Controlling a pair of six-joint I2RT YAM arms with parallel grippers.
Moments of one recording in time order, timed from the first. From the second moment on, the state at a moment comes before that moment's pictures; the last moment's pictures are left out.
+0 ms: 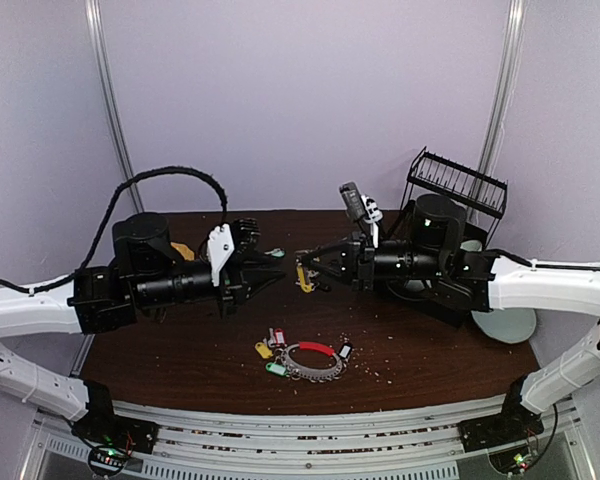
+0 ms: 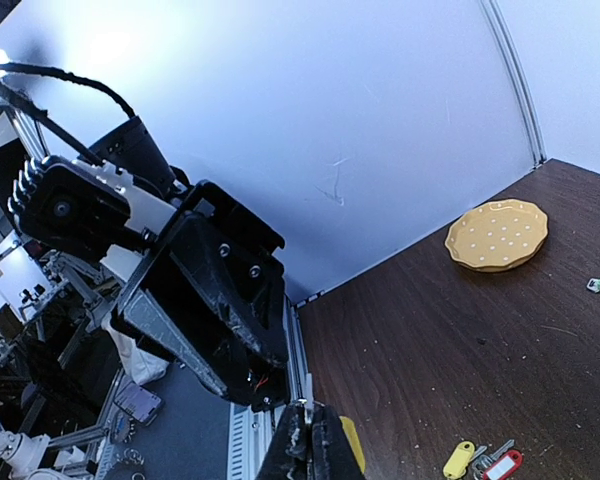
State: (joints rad) left arm -1.08 1.10 0.87 0.11 0.13 0.31; right arm 0.90 1.36 0.96 0.36 -0.57 0.45
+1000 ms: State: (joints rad) left arm -1.20 1.29 0.87 0.39 -0.31 0.32; right arm 0.93 1.33 0.86 0.51 -0.30 0.59
